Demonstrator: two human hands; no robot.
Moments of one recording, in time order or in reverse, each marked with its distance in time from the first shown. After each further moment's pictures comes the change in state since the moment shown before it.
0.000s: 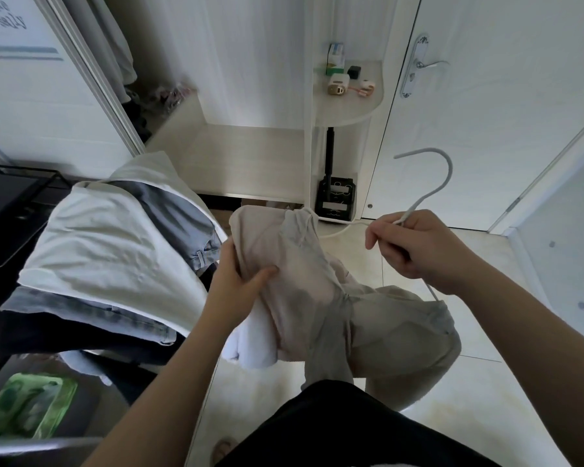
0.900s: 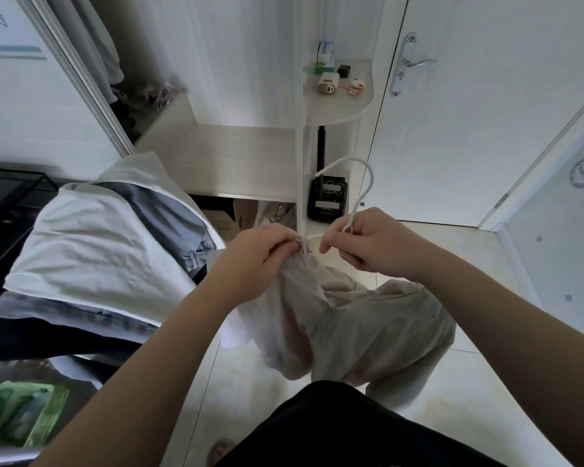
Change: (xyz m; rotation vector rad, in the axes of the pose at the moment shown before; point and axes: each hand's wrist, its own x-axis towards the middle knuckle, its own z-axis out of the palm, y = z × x) left_hand 0.018 0.089 -0.001 0.425 -0.305 0.560; right_hand 0.022 -0.007 0.024 -0.335 -0.177 -0.090
